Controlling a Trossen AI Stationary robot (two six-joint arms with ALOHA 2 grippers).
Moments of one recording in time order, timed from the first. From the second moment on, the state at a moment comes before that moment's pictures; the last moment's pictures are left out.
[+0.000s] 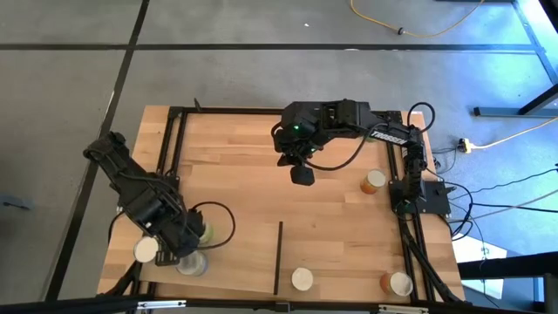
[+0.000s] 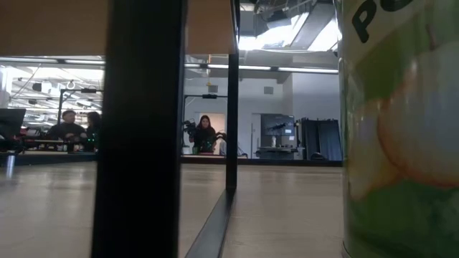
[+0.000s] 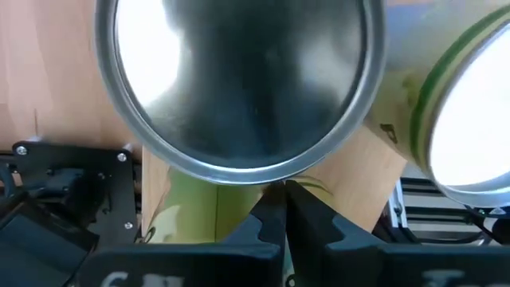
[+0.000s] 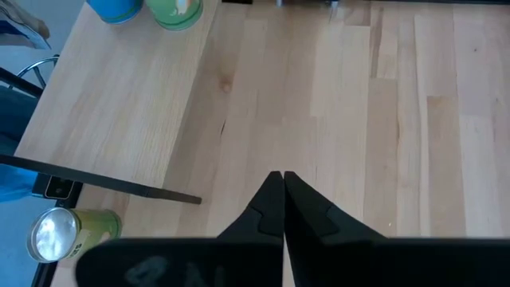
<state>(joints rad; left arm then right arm) -0.75 1.44 1.55 -1.57 0.17 -0.94 -0.06 1.97 2.36 -1.30 -0.21 -0.11</state>
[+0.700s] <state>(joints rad) -0.76 1.34 1.86 -1.57 -0.19 -0.91 0.01 1.78 2.36 -1.41 0.06 0.00</state>
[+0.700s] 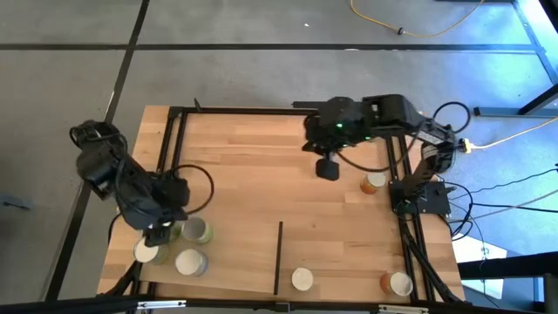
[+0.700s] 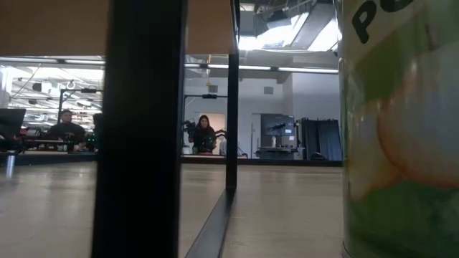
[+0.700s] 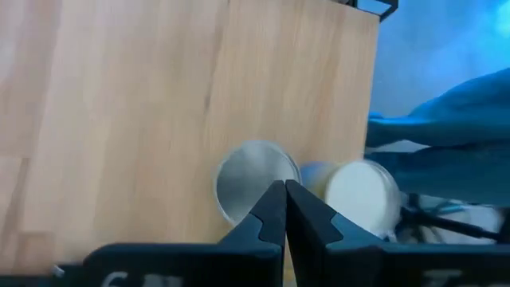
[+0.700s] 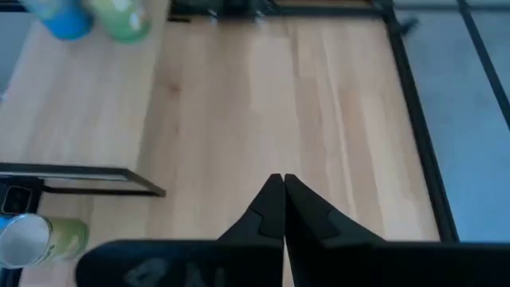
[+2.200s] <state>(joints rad) -0.81 1.00 1.68 -1.57 -0.51 -0.79 0.20 1.44 1.68 -1.44 -0.17 0.63</state>
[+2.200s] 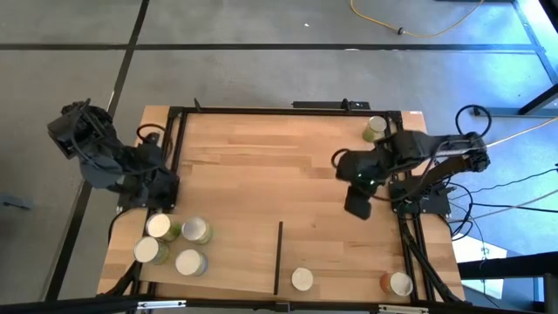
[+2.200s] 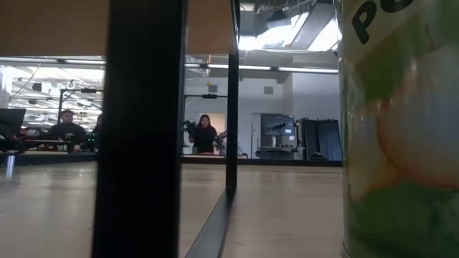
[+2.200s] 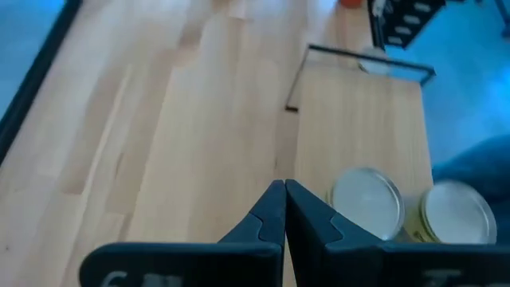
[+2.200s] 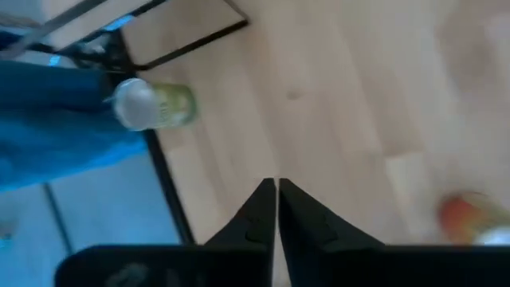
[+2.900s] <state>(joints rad) -0.81 0.99 1.68 -1.57 -0.45 -0.86 0.36 1.49 1.41 -0.75 -0.28 0.51</state>
